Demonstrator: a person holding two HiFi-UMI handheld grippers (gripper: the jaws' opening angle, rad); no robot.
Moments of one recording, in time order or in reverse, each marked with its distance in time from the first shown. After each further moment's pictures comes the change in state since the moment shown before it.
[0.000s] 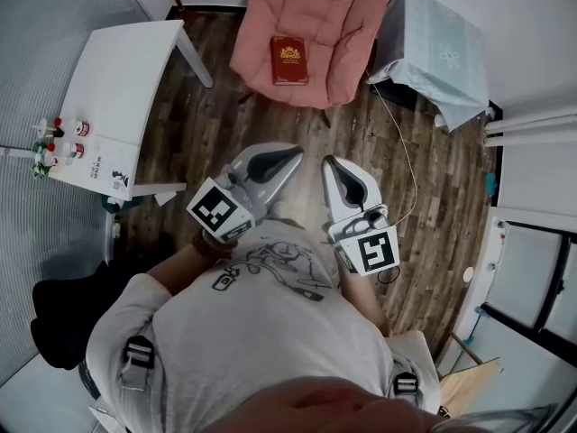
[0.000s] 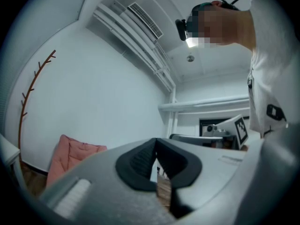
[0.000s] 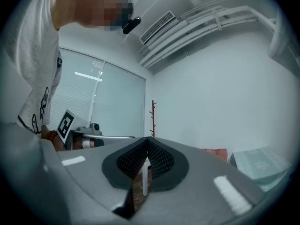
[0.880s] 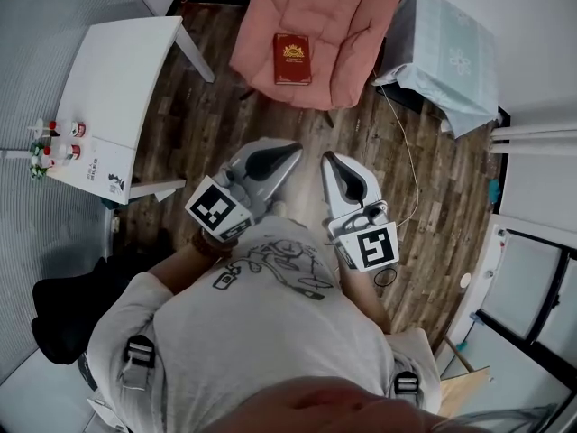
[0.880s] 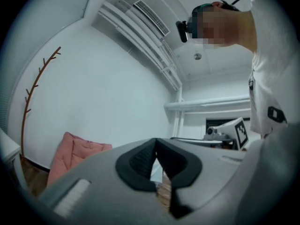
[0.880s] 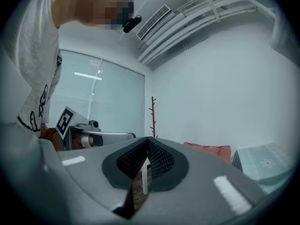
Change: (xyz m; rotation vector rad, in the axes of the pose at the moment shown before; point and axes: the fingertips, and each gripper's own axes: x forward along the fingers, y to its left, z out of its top) left arm 0.045 0.059 -0.018 -0.030 0.009 0.057; right arm 0.045 -0.059 -0.034 0.000 0.052 0.049
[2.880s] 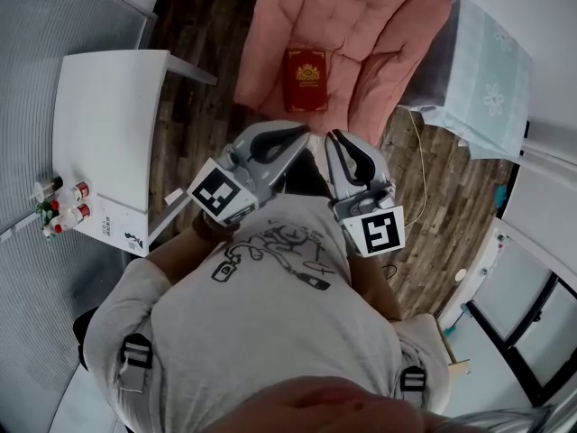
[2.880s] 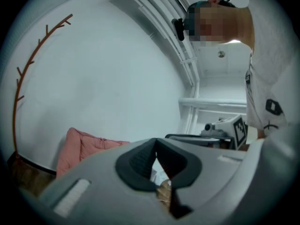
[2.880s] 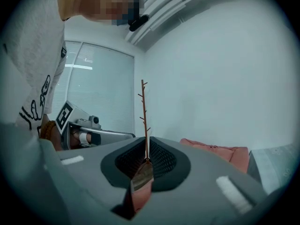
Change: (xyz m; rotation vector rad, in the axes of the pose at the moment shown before) left arm 0.168 0.397 0.003 -0.106 0.105 0.010; right arm 0.371 -0.234 -0.040 0.061 0.105 -0.008
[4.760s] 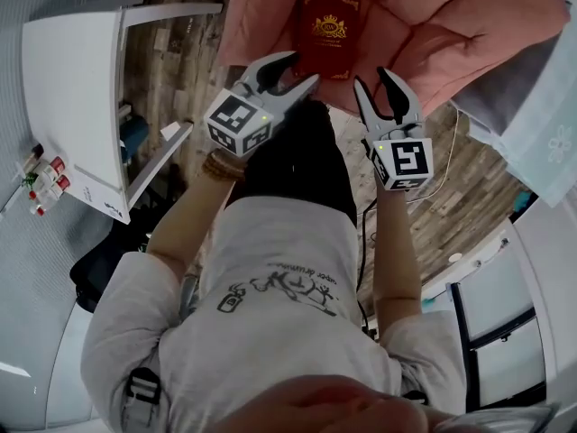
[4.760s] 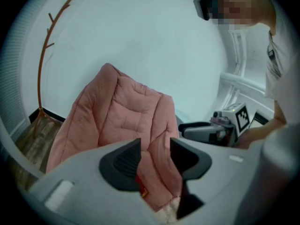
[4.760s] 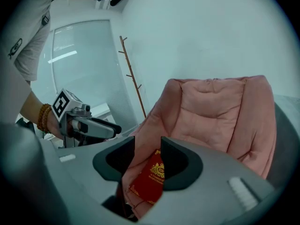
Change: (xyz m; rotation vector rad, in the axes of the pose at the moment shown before) left arm 0.123 0.263 -0.327 -0.257 0.343 0.311; right arm 0.143 -0.228 -0.360 0.148 0.431 0.115
